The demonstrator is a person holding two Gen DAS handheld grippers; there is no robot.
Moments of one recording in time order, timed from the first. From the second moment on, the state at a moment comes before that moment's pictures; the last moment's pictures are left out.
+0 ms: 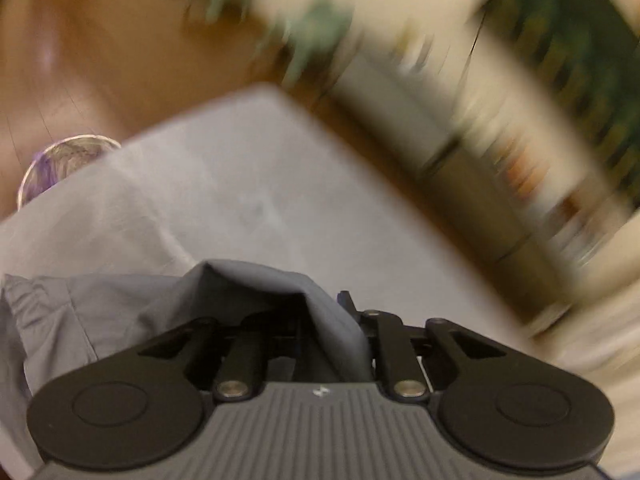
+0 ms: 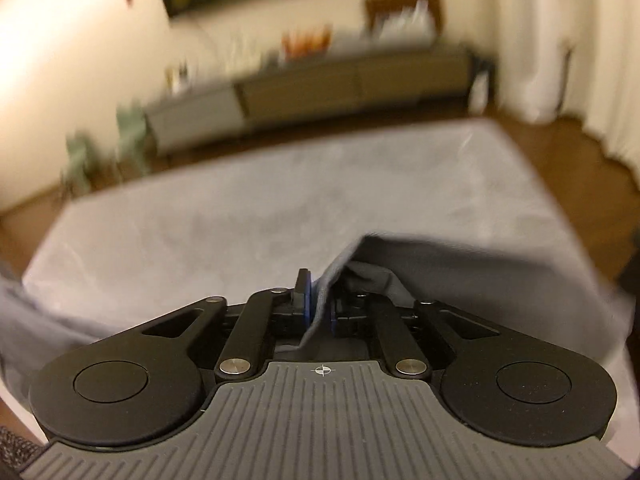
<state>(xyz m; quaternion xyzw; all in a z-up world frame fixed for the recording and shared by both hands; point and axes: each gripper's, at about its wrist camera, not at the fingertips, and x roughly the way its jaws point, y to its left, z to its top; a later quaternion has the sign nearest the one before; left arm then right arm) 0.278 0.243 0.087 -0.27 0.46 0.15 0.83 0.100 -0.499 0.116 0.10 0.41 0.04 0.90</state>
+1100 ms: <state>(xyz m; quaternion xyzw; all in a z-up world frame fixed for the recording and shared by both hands) 0.340 0.358 0.032 -0.37 0.39 0.09 0.84 0.144 -0.485 -0.012 -0.12 0.44 -0.14 0.88</state>
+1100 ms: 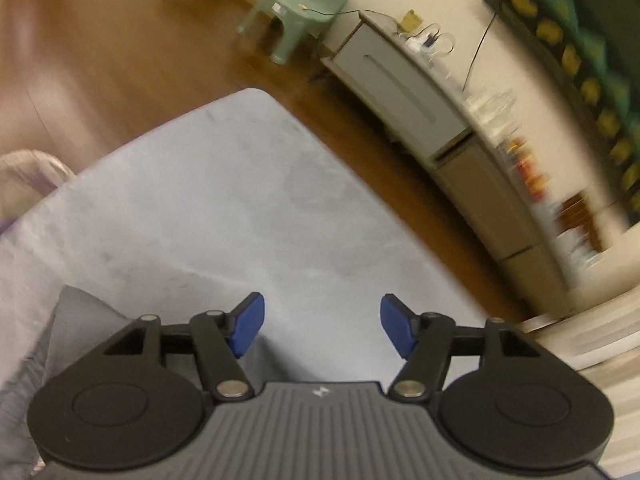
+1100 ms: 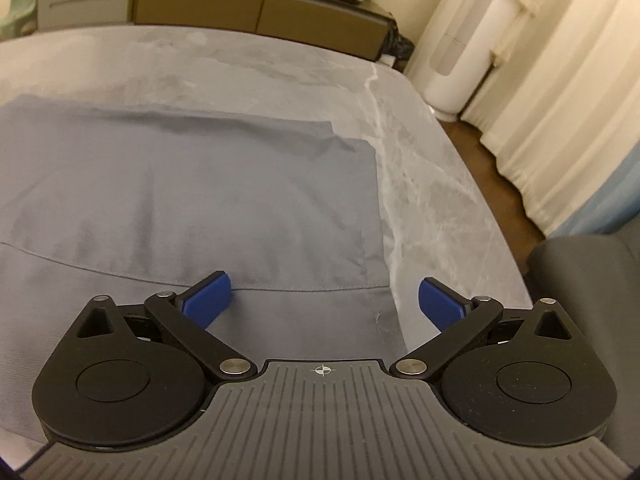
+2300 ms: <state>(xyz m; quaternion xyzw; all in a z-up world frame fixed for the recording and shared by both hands) 0.184 0.253 0.010 0.19 0.34 -0.01 0.92 0.179 -0.357 -0.010 -0.31 0.38 -0.03 0.87</state>
